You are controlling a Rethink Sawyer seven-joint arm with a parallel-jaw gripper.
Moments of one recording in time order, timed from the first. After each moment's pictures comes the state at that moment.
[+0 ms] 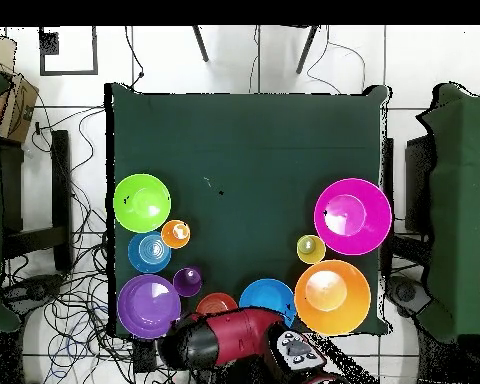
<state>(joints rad) -0.34 -0.75 0.22 2.35 -0.33 0.24 1.76</state>
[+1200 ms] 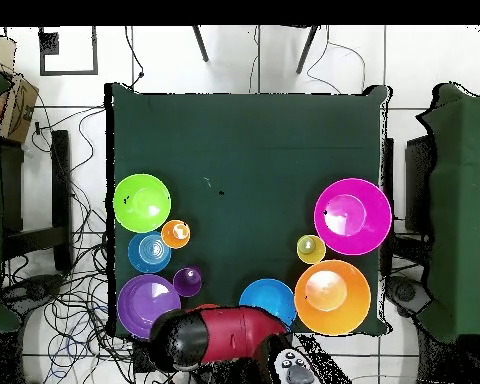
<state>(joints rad) -0.34 -0.91 0.28 2.38 -0.14 0.50 1.76</state>
